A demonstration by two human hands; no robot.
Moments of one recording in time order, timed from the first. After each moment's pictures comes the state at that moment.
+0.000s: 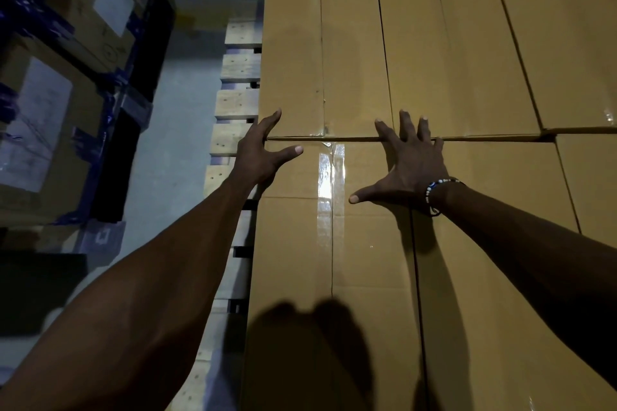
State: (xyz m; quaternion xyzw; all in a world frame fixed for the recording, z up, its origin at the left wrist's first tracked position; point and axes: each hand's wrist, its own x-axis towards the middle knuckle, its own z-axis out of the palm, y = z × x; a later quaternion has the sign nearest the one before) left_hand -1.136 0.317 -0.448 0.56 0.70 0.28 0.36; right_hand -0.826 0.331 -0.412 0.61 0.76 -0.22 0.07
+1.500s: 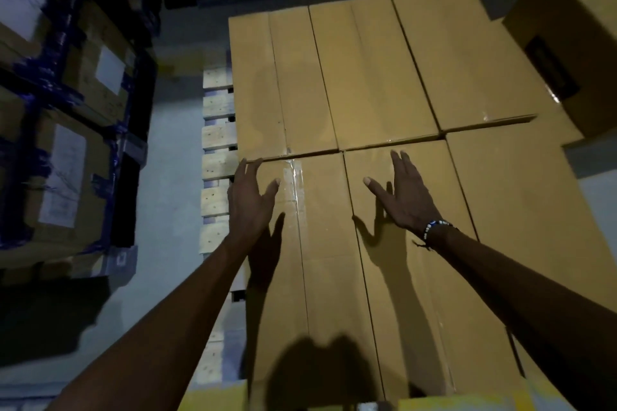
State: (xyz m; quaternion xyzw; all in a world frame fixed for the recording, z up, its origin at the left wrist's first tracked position) left_hand -1.050 0.210 -0.297 0.56 0.74 0.24 0.27; right_hand -0.745 0.212 -0.284 0.70 0.62 -0.32 -0.12
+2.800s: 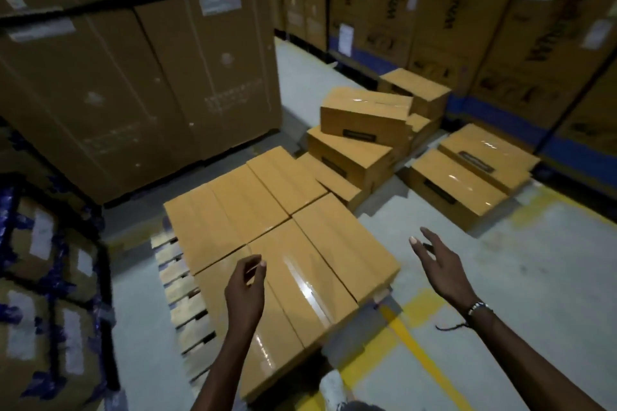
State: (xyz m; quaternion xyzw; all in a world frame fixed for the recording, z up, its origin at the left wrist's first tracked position) left_hand -0.892 -0.137 0.183 0.59 0.56 0.39 0.43; right_hand -0.540 -0.288 0.205 0.79 0.36 -0.26 -0.42
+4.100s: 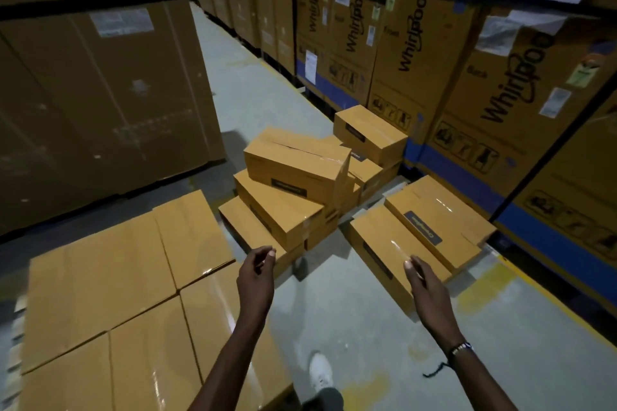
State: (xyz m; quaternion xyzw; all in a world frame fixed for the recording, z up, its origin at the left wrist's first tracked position) left_hand -0.296 0.010 0.177 0.53 0.53 0.42 0.50; right_hand -0.018 -0.162 0.199 0.79 0.30 -0.28 -0.46
